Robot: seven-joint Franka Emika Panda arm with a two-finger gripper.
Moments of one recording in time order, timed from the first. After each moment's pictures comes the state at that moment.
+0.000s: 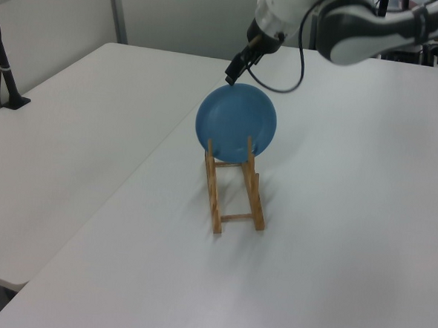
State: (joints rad) arm 0.63 0.31 -0.36 -1.49 -0.36 2.23 0.64
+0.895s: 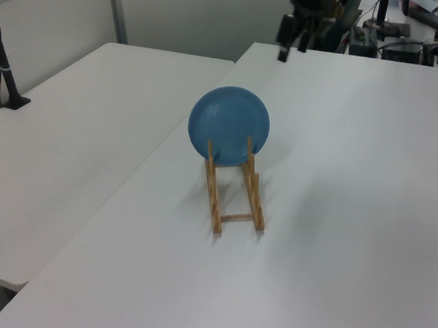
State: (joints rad) arm 0.21 0.15 -0.11 -1.47 0.05 1.78 0.25
